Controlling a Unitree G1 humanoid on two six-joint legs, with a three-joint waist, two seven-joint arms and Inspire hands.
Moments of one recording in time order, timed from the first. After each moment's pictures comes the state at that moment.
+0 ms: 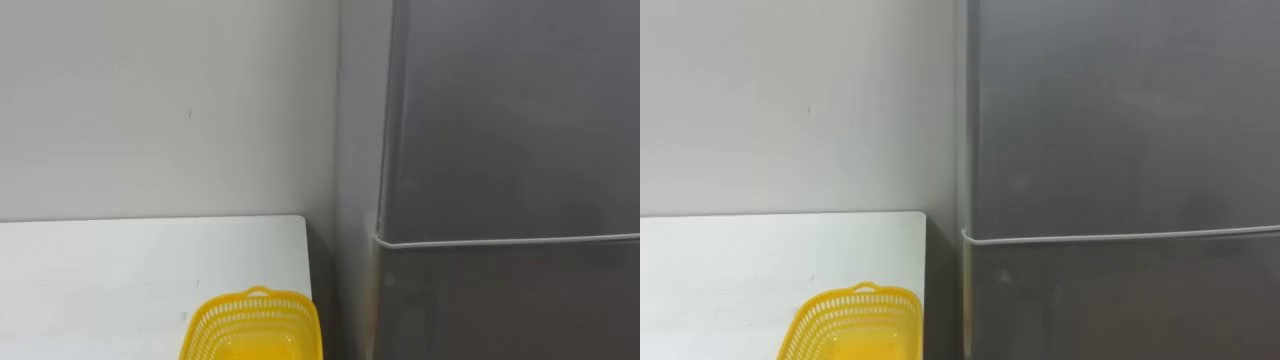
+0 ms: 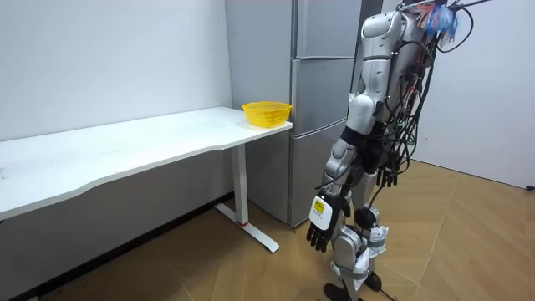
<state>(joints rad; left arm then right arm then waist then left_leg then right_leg) 0.23 0.18 0.05 1.15 0.37 0.23 -0.05 0.12 -0.22 0.05 1.33 -0.35 0.21 0.10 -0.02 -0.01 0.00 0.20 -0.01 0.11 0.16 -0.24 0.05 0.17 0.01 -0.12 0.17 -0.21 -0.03</state>
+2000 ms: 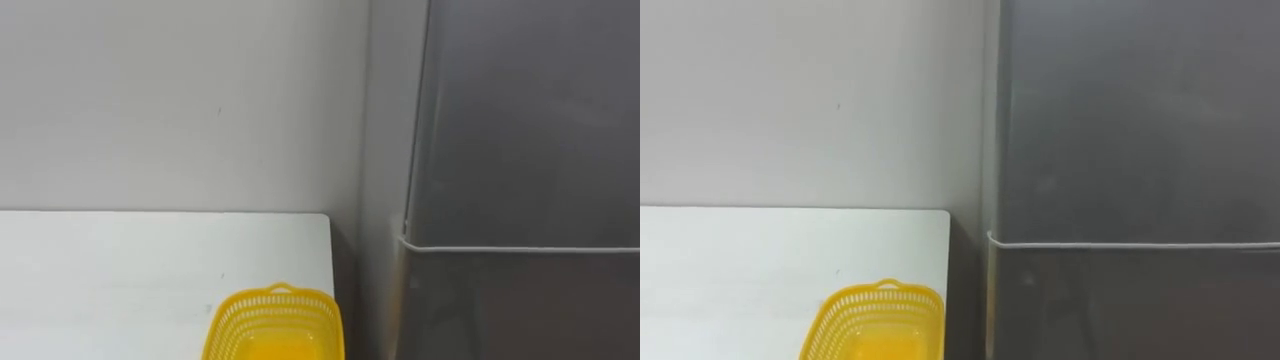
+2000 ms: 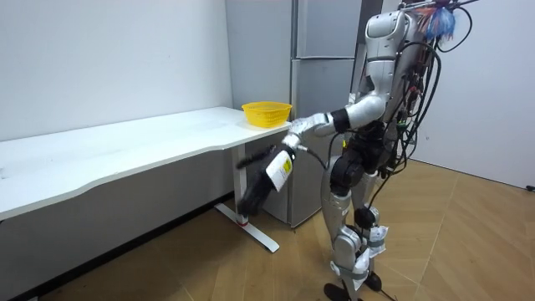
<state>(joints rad) 0.21 0.15 0.53 0.24 -0.57 -0.08 0.99 0.22 -0.22 -0.07 1.20 -0.35 0.13 -0.12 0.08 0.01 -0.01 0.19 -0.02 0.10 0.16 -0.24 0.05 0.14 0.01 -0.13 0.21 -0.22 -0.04</state>
